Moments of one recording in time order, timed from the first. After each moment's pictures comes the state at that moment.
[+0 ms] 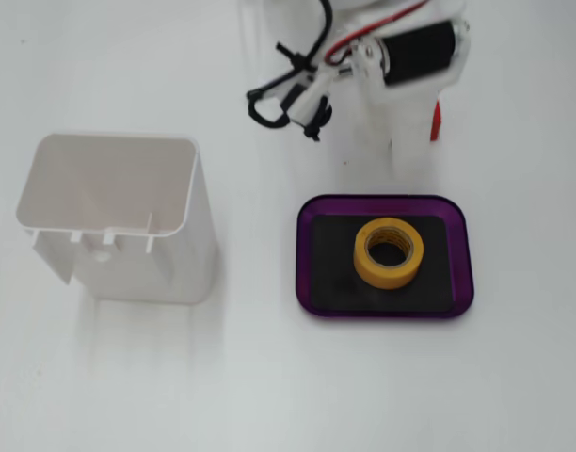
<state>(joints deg) -8.6 83.6 65.0 77.6 -12.7</state>
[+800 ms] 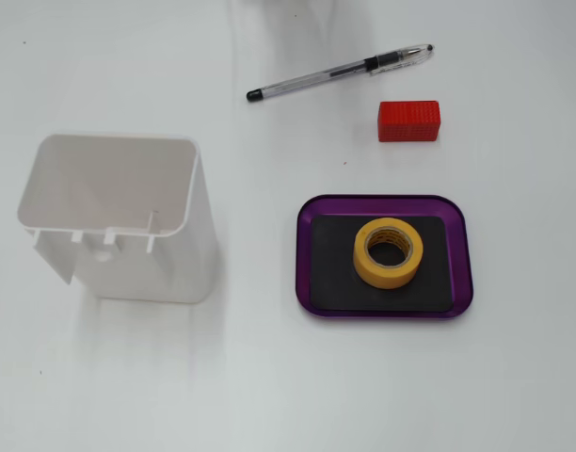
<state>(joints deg) -7.7 145.6 113.0 83.4 -3.8</state>
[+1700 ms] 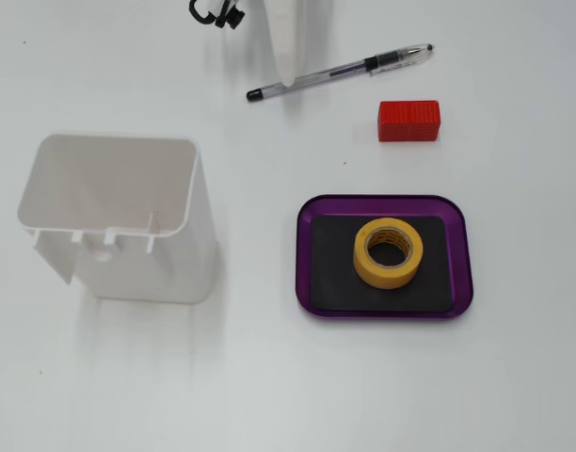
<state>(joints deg) 2.0 191.3 169.5 66.5 3.6</state>
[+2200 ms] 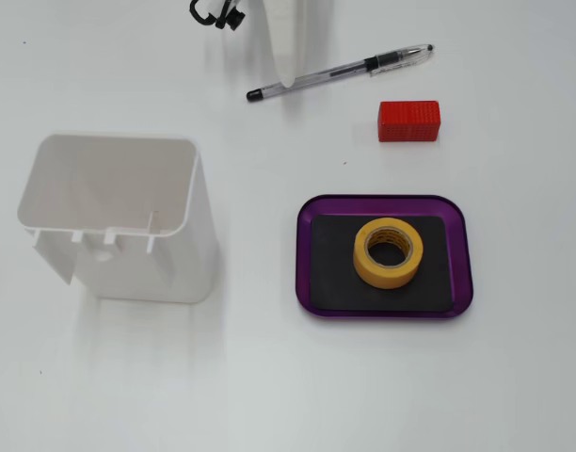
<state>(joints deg) 1.9 191.6 175.3 66.3 4.0</state>
